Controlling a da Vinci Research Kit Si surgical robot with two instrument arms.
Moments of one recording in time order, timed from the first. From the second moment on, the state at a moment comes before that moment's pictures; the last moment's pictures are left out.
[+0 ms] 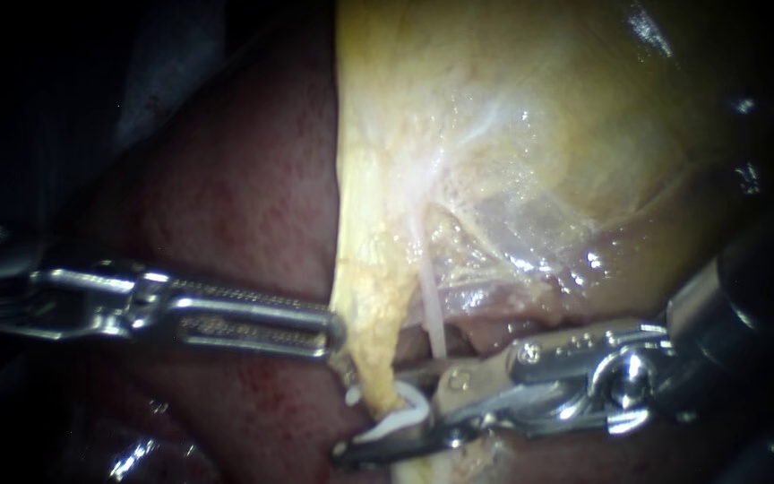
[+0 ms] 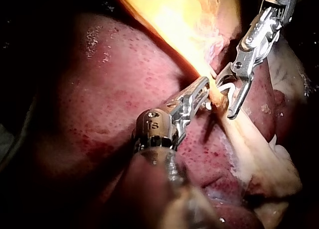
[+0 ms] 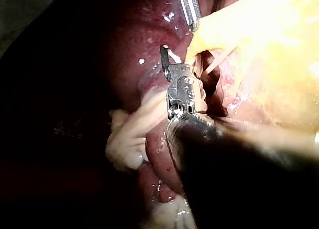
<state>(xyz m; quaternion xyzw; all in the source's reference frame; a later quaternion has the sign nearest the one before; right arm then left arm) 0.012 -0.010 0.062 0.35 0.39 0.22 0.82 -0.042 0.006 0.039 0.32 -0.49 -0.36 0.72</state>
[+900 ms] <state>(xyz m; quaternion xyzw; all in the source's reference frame) 0.011 -0.009 0.063 0.35 0.39 0.22 0.82 -0.042 0.007 0.039 0.32 -0.49 -0.36 0.72</state>
